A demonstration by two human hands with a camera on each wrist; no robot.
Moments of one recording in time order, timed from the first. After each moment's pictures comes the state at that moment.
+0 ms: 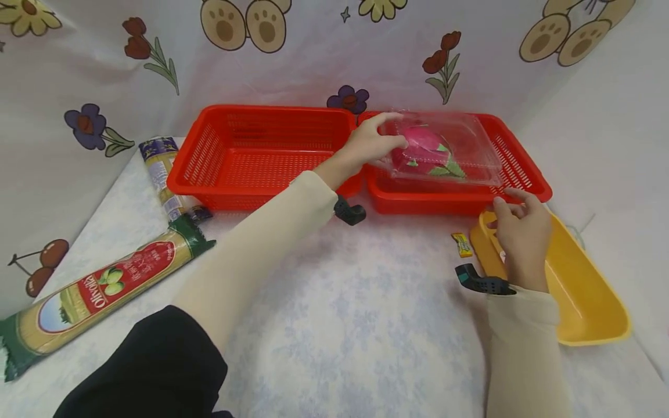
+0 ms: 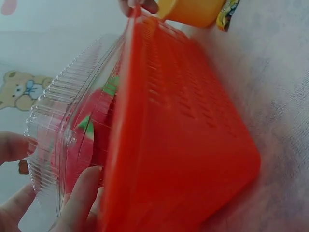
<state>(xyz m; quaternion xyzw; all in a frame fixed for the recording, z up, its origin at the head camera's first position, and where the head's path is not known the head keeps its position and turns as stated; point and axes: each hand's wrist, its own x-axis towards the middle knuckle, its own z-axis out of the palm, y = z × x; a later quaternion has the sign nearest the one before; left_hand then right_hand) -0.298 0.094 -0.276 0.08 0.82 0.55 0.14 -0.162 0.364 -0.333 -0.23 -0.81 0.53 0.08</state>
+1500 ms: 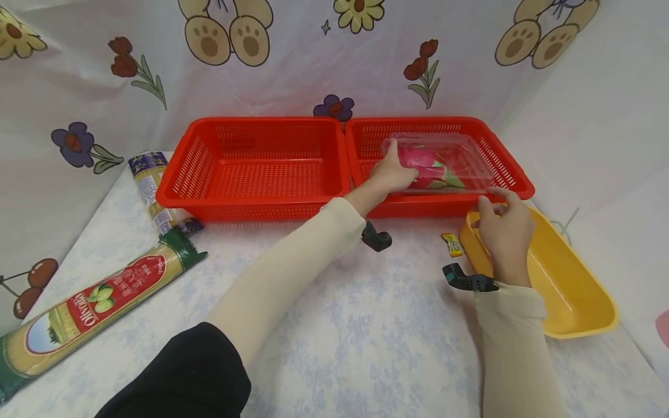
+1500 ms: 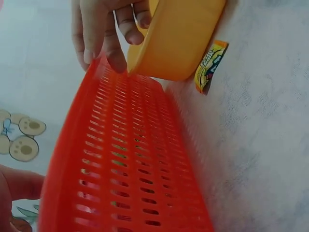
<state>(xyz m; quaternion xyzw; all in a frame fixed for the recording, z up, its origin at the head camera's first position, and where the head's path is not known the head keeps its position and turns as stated) -0.268 0.173 -0.300 0.00 0.89 0.44 0.13 -0.159 0.366 -0.336 -0.22 -0.86 0.44 0.11</state>
